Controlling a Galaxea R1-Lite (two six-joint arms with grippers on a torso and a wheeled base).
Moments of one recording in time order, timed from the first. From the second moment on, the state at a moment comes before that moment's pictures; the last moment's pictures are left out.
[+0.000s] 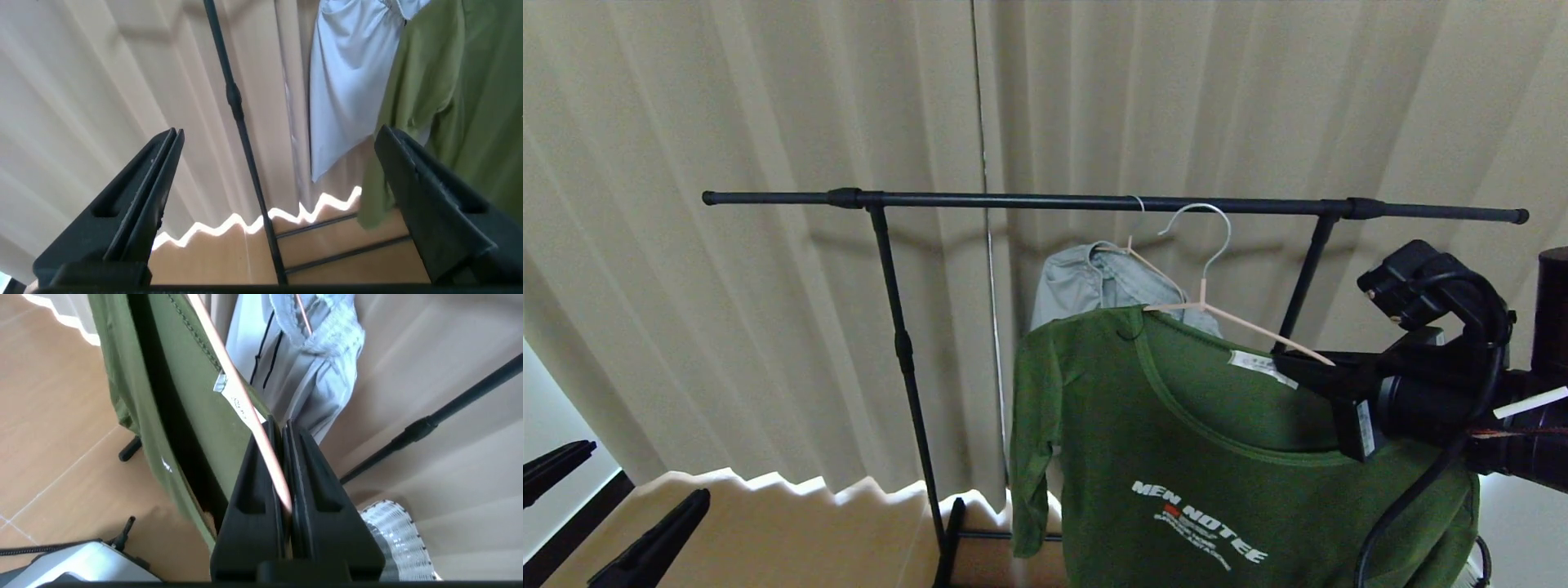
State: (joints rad) left arm 0.03 0.77 -0.06 -0.66 -0.25 0.21; right arm 0.48 1.37 -0.69 -0.27 -0.09 -0.13
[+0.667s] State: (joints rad) left arm 0.03 0.77 -0.05 -0.66 -0.25 0.22; right arm 0.50 1.43 -0.75 -0.27 -0.09 -0.13
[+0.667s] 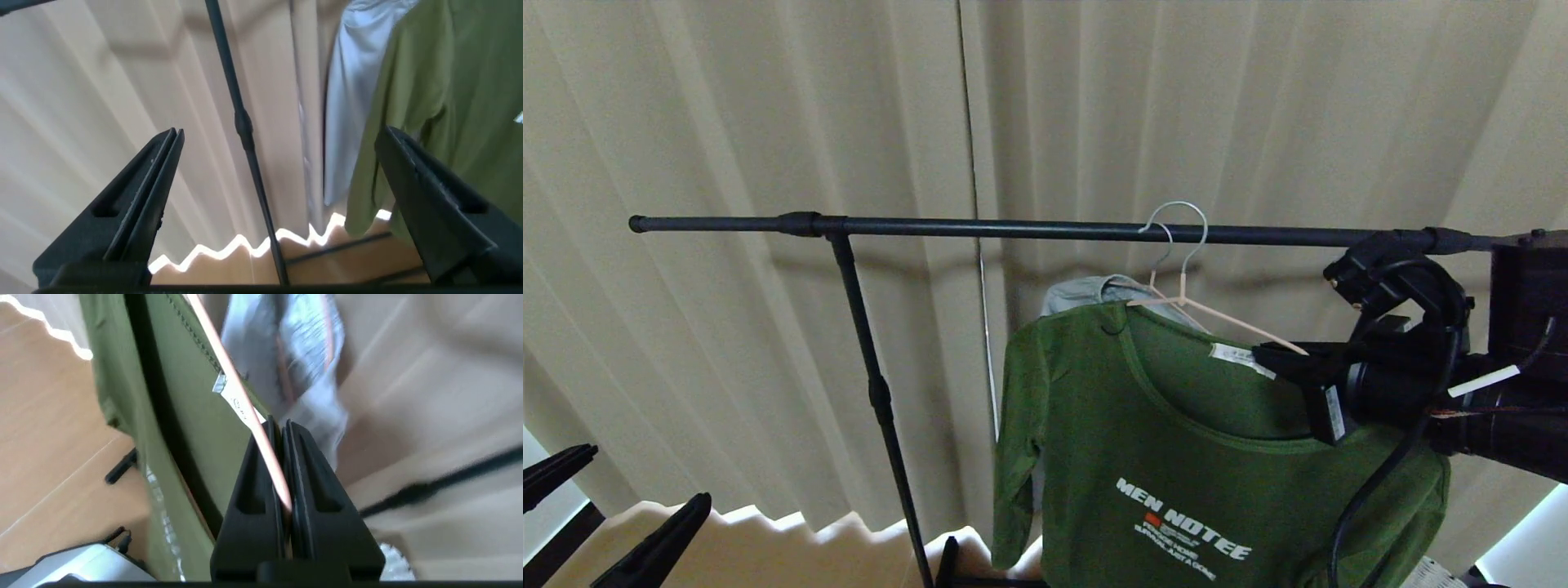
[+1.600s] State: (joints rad) left arm 0.03 0.74 -0.04 -0.66 -0.25 0.22; right arm 0.55 1.71 -0.95 -0.27 -0.18 -0.07
